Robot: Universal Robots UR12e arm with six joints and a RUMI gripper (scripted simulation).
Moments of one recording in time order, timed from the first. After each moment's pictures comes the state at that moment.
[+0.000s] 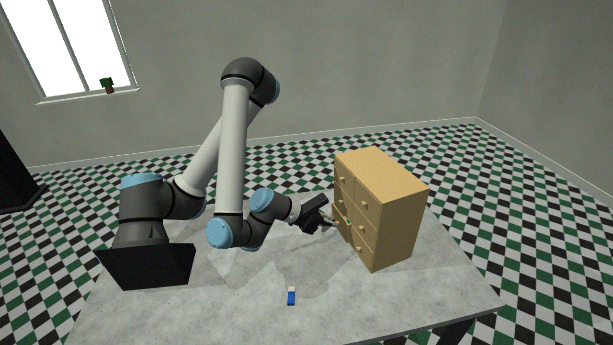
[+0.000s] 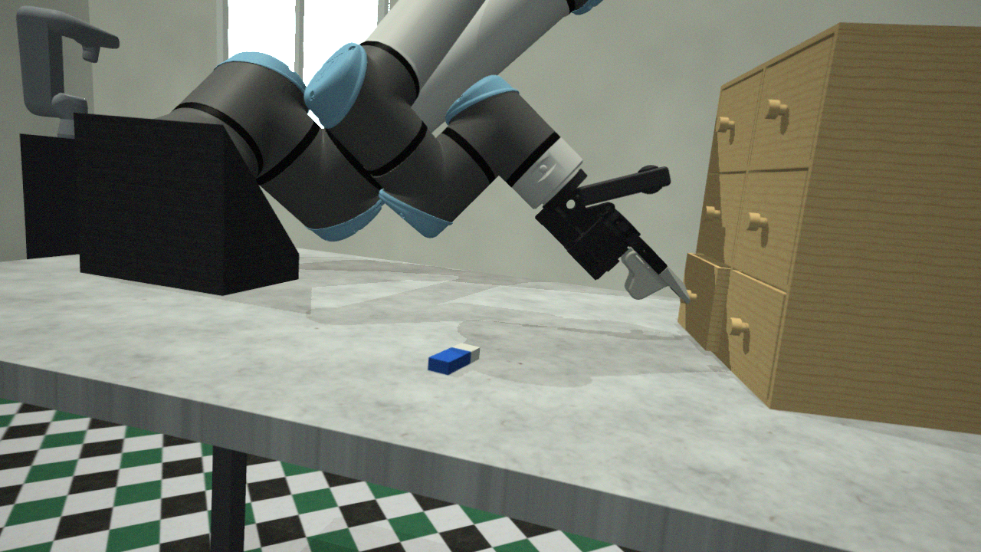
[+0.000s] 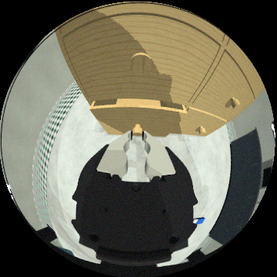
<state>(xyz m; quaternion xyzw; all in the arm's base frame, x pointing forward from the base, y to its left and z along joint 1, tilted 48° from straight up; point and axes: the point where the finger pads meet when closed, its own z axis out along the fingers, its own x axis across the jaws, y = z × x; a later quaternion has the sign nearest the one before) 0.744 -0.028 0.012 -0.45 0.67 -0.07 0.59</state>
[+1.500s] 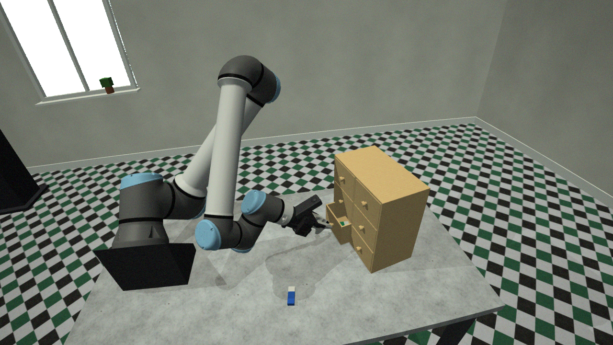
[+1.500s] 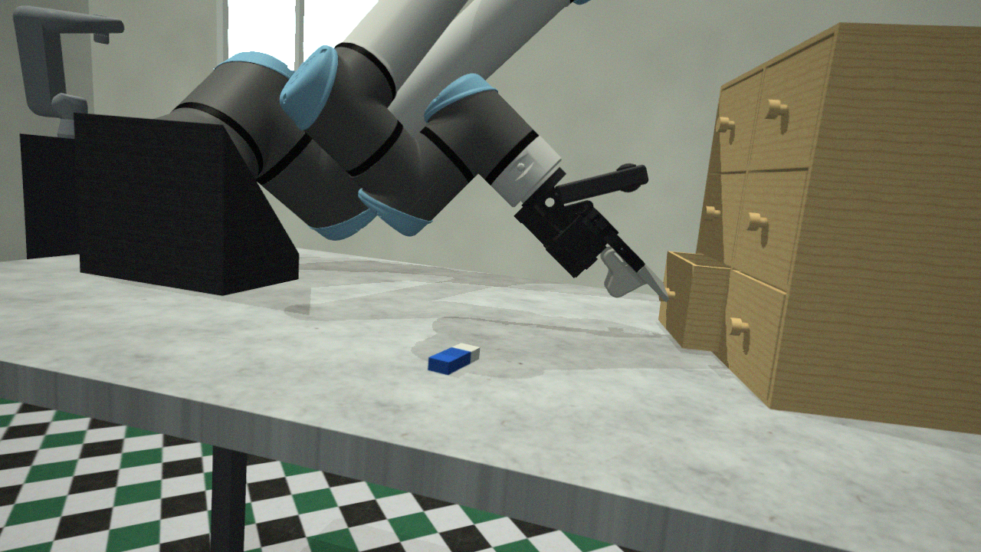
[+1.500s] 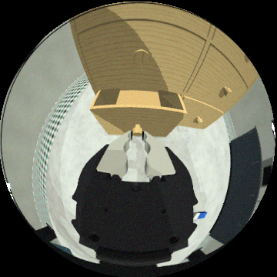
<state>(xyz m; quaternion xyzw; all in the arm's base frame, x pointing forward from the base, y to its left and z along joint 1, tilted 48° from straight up) 0.717 -0.027 0.007 -0.45 0.67 -0.07 0.59</state>
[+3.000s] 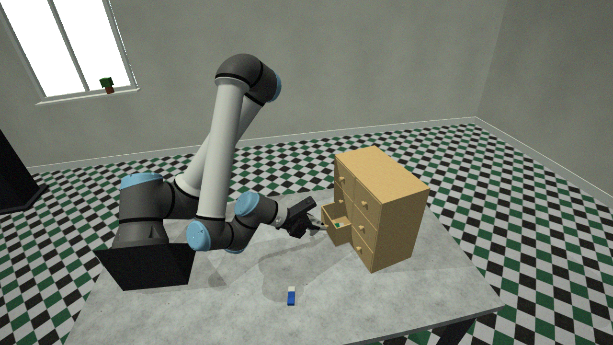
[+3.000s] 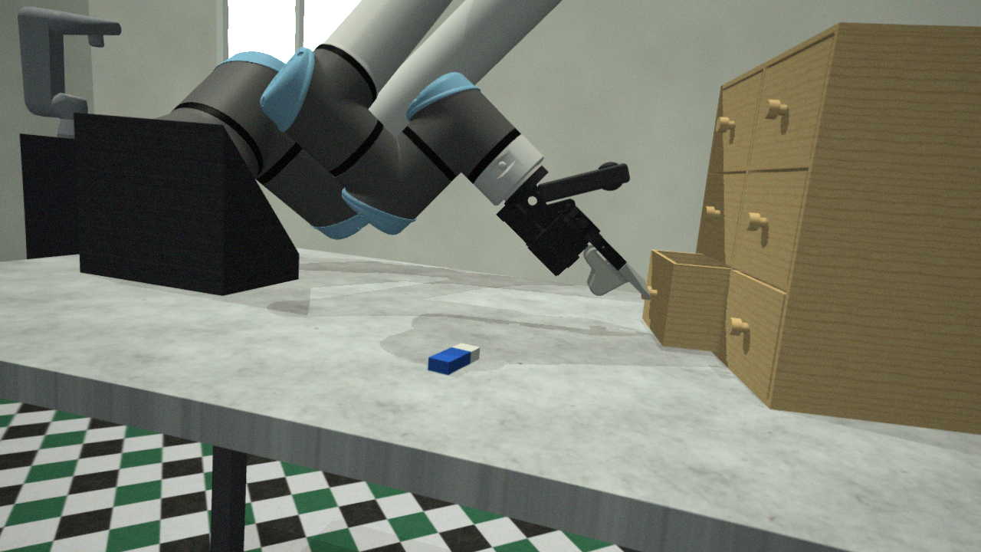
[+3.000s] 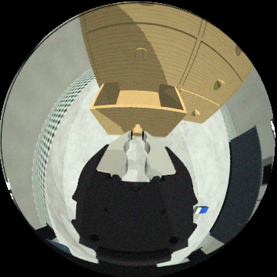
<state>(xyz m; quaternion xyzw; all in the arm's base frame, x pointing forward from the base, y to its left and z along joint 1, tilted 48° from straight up) 0.694 -0.027 0.003 -0.45 0.67 -0.07 0.59</state>
